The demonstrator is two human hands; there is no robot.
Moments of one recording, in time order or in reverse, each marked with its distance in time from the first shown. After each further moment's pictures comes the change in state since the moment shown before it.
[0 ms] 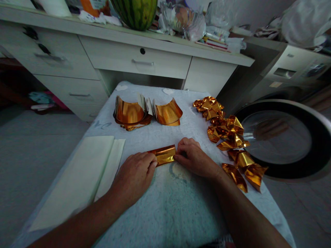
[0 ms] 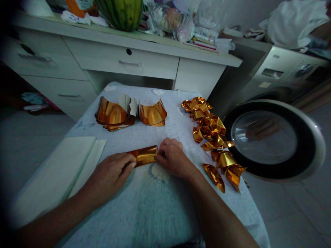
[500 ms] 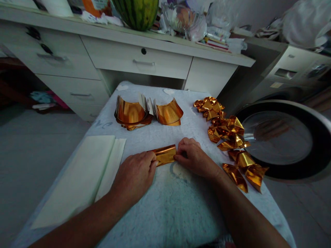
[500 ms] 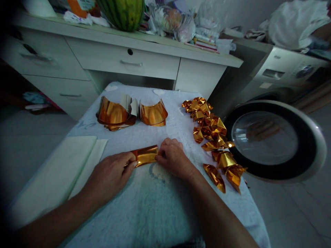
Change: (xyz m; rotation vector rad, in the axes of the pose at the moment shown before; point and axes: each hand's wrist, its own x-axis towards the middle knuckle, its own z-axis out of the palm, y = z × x) left_hand 0.001 0.004 0.002 0.120 0.046 -0.065; right_hand 0.001 -0.001 0.002 0.034 0.017 0.046
